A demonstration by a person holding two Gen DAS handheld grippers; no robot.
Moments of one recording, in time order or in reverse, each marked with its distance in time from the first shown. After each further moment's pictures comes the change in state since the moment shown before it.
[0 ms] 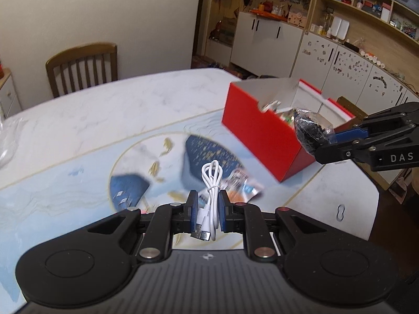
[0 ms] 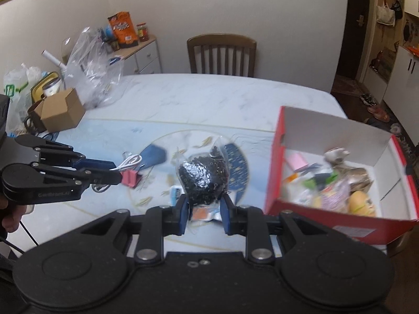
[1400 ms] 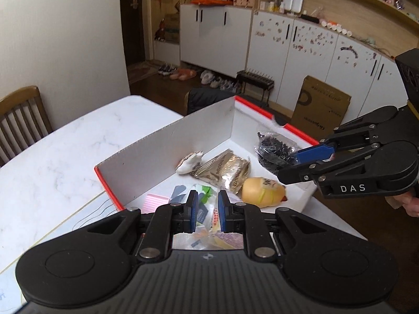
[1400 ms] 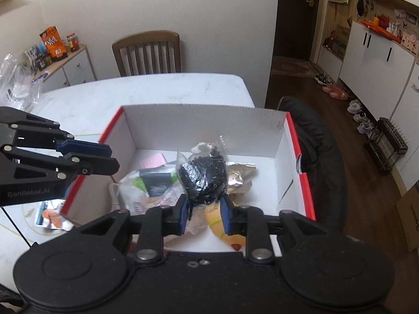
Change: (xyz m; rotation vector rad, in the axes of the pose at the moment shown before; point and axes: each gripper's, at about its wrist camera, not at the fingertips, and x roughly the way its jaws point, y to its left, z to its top) left arm 0.168 -0.168 0.138 0.211 0.048 -0.100; right arm 0.023 -0.215 -0.003 0.118 0.035 -0.150
